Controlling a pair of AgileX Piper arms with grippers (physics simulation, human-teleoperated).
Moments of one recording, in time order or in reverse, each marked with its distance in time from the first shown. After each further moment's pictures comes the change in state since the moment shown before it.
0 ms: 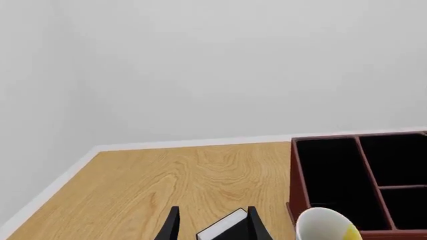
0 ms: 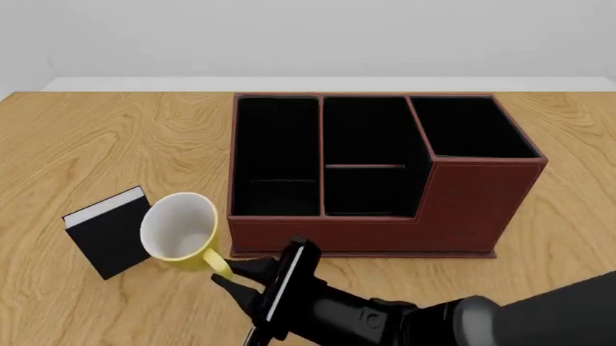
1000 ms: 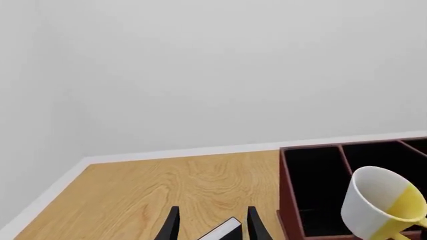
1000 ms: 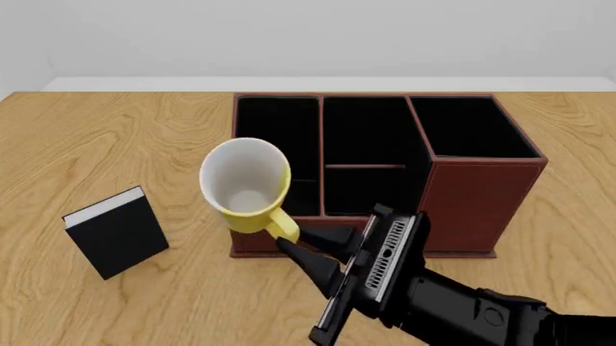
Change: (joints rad) left arm -0.050 0.000 -0.077 0.046 0.001; right arm -0.078 -0.458 0.184 0.160 -0.009
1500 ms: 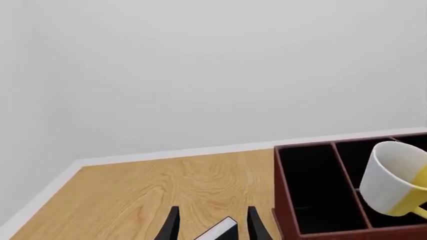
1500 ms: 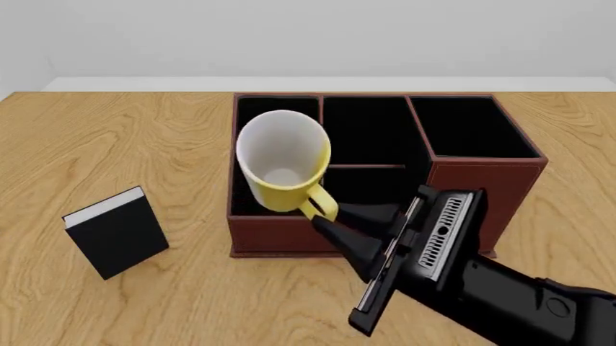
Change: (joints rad) left arm -0.030 0.000 0.010 -0.009 0.005; right arm -0.063 -0.213 0.000 0.210 -0.002
